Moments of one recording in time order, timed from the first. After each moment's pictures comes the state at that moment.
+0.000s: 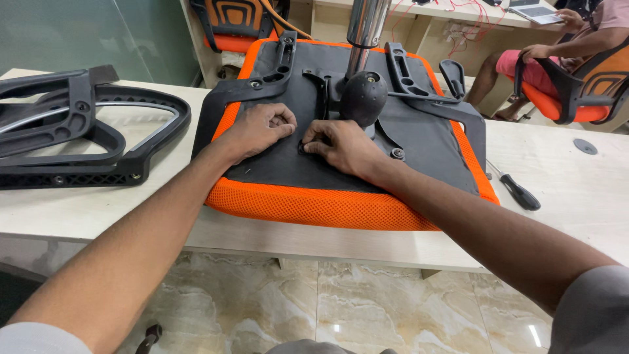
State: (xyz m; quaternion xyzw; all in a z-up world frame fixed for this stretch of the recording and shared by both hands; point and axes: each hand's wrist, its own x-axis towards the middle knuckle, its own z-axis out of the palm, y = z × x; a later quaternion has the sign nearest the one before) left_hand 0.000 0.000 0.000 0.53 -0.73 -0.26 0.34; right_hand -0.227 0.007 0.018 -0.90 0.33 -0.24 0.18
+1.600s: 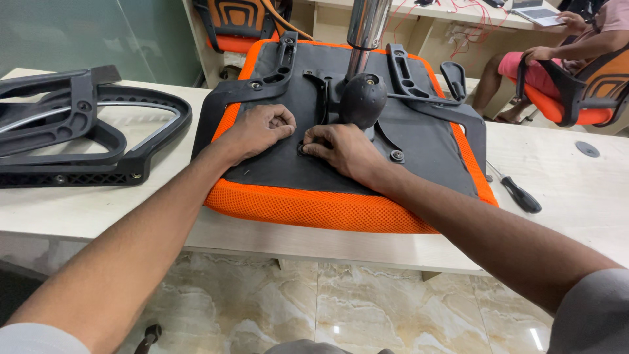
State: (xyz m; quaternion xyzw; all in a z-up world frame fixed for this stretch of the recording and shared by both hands) left_hand 0.001 -0.003 -0.003 0.52 -0.73 -0.27 0.35; right_hand -0.229 0.013 0.020 -0.89 0.37 -0.22 0.18
